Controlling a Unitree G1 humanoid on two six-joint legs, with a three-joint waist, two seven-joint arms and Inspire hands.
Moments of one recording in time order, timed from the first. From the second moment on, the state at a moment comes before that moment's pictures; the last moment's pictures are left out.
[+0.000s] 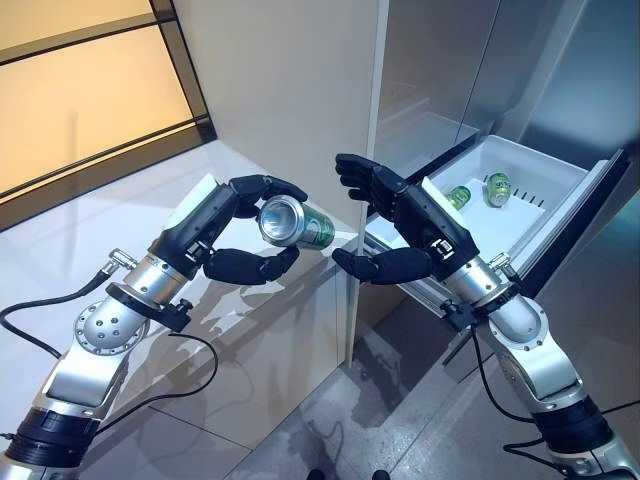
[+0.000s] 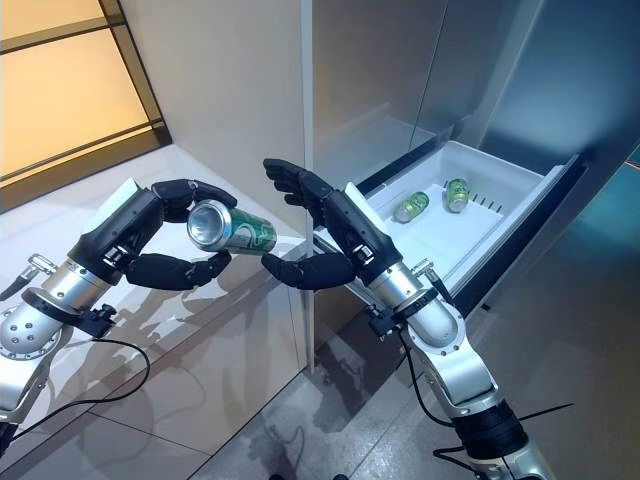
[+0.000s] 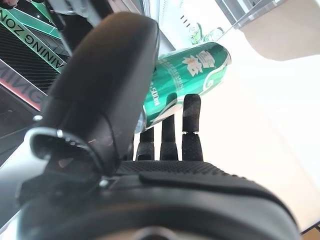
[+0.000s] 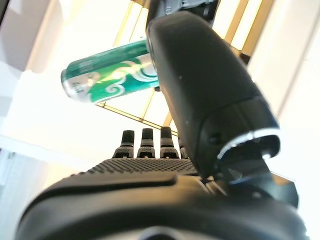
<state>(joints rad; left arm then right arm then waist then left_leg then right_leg) -0.15 0.87 -0.03 -0.18 -0.30 -0.30 -0.23 -0.30 -0.55 0.24 -0.26 0.26 -0.07 0.19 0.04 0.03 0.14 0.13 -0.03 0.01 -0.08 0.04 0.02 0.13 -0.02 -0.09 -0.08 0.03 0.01</state>
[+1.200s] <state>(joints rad) -0.24 0.85 -0.12 -0.19 -0.33 -0.24 -0.31 -0.43 -0.62 0.38 -0.15 0.11 0.07 0.10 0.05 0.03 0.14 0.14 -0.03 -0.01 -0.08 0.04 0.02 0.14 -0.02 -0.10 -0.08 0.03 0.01</state>
